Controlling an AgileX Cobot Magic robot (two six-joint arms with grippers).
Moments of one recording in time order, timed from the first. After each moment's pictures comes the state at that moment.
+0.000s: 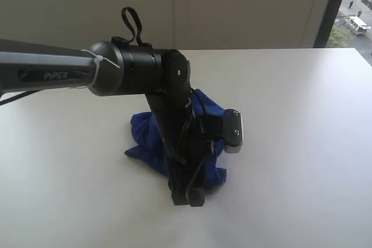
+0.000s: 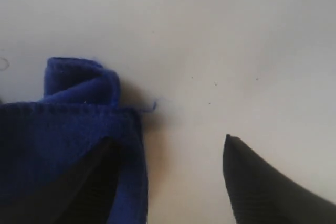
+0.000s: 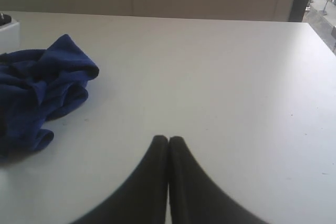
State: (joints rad) left arm -0.80 2.08 -1.56 -0.35 1.01 1.11; right arm 0.00 0.01 0.00 0.04 0.33 -0.01
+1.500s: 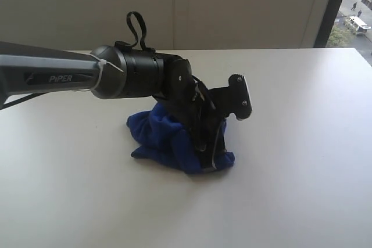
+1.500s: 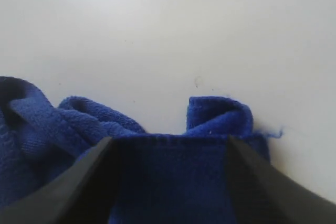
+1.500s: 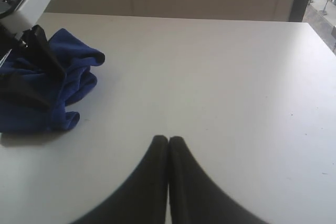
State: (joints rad) left arm -0.80 2.09 -1.56 -0.28 0.54 1.02; right arm 0.00 0.01 0.00 0.04 0.33 -0.01
